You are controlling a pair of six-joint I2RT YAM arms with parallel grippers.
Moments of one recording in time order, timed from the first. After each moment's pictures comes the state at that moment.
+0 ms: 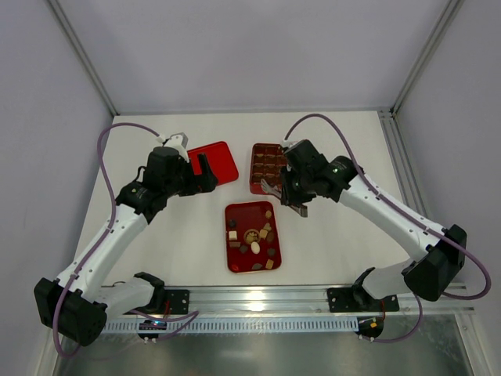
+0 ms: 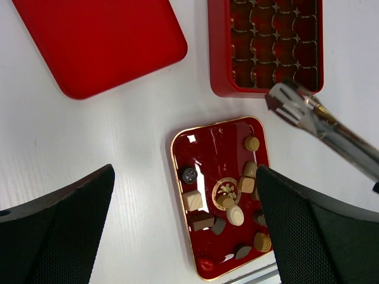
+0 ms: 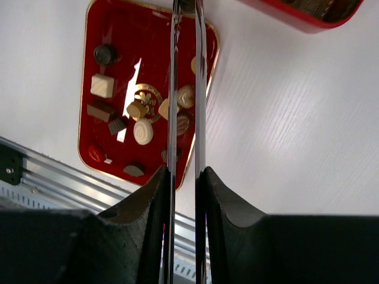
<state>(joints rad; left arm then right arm) -0.41 1.09 1.02 -0.55 0.02 -0.47 0.76 1.38 1.31 -0.94 0.05 0.45</state>
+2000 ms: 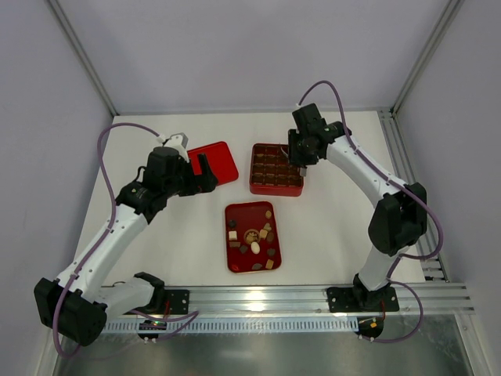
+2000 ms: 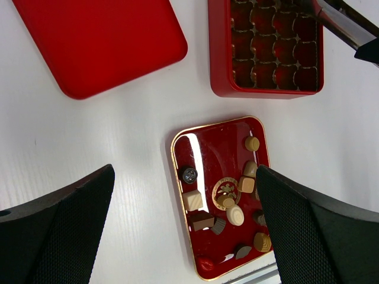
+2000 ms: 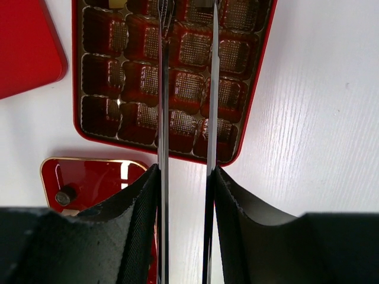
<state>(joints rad) -0.41 1.09 1.02 -0.55 0.02 -0.47 0.44 1.76 1.60 -0.82 0.09 0.38</state>
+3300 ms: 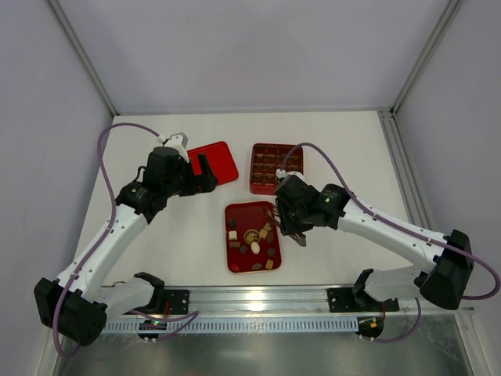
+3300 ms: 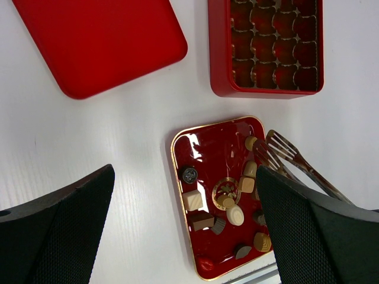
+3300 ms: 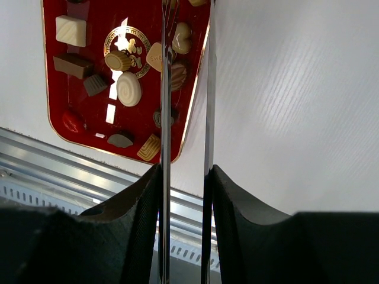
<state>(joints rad) -0.41 1.09 1.02 -0.55 0.02 -0.47 0.92 1.28 1.12 -0.94 0.16 0.62</state>
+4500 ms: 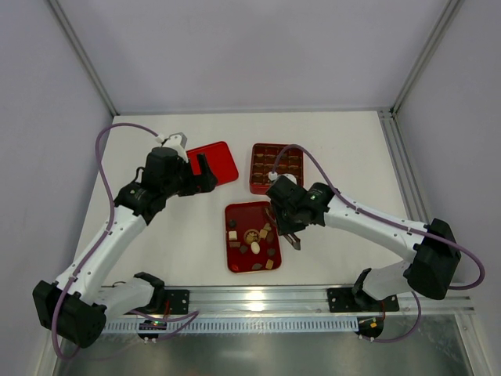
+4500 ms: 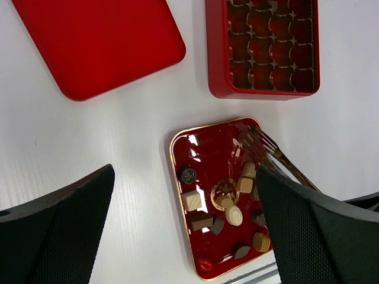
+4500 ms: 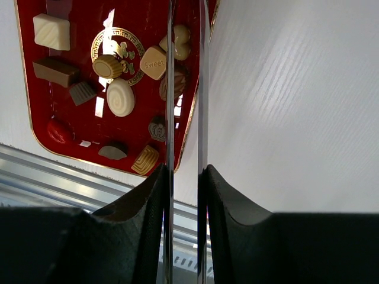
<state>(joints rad) -0.41 1.08 1.02 -0.55 0.02 -0.47 0.92 1.39 1.11 -0.89 0.15 0.60</state>
